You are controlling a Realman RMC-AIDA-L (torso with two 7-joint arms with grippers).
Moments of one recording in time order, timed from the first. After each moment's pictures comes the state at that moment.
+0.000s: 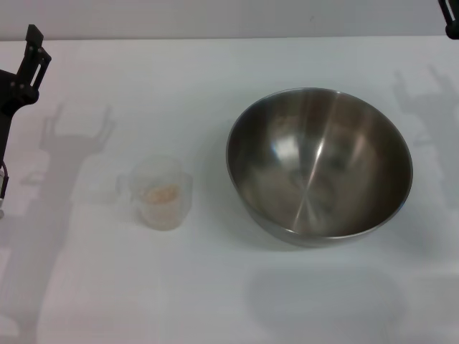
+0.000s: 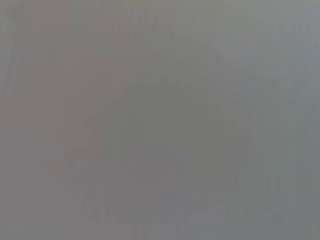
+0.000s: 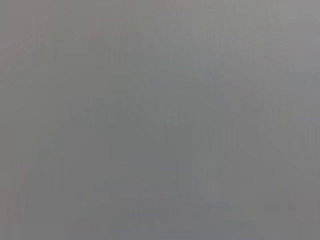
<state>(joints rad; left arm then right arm) -0.36 -2.07 -0.70 -0.32 2.13 1.44 -0.05 0.46 2.09 -1.87 -0.20 0.46 -1.40 0.12</state>
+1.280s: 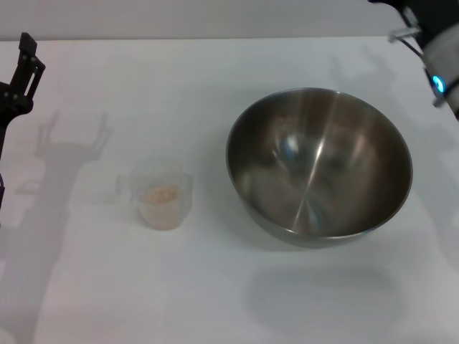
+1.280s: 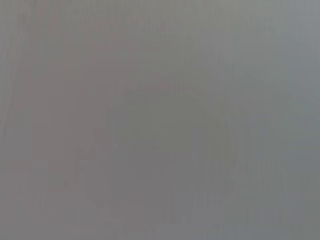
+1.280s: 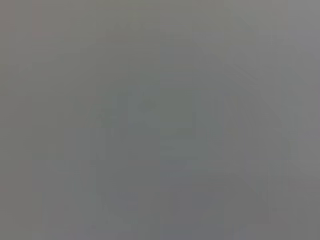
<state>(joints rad) -0.33 -2.08 -0.69 -0.32 2.13 1.48 -0.06 0.28 2.08 -1.86 -0.97 0.30 -0.65 0.04</state>
